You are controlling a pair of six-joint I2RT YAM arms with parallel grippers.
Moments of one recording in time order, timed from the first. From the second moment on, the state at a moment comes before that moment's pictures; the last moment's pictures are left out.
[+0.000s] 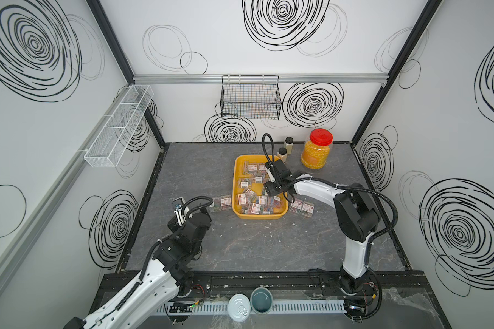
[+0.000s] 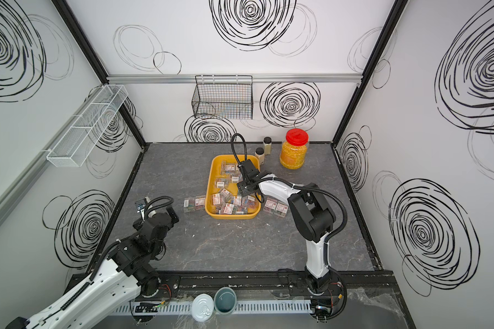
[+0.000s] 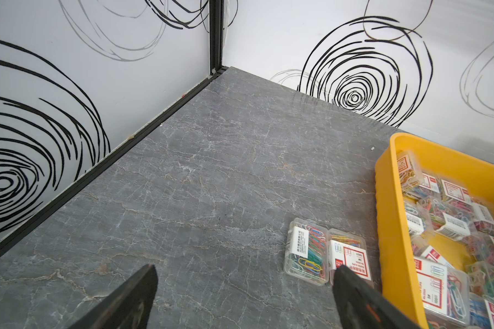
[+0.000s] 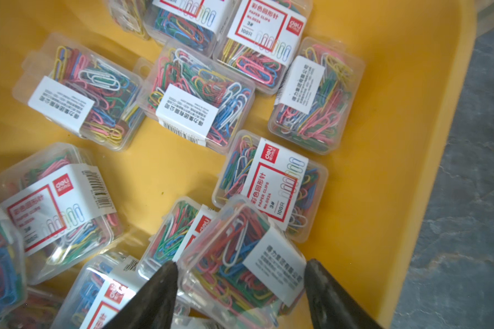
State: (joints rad) left arm -0.59 0.57 0.40 -0.50 -0.84 -0.72; right arm 0.64 1.93 1.35 -0.42 0.15 0.08
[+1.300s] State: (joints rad) left arm -0.59 0.58 0.40 -0.50 -0.84 -0.72; right arm 0.66 1.98 1.40 -0.49 0.18 0.15
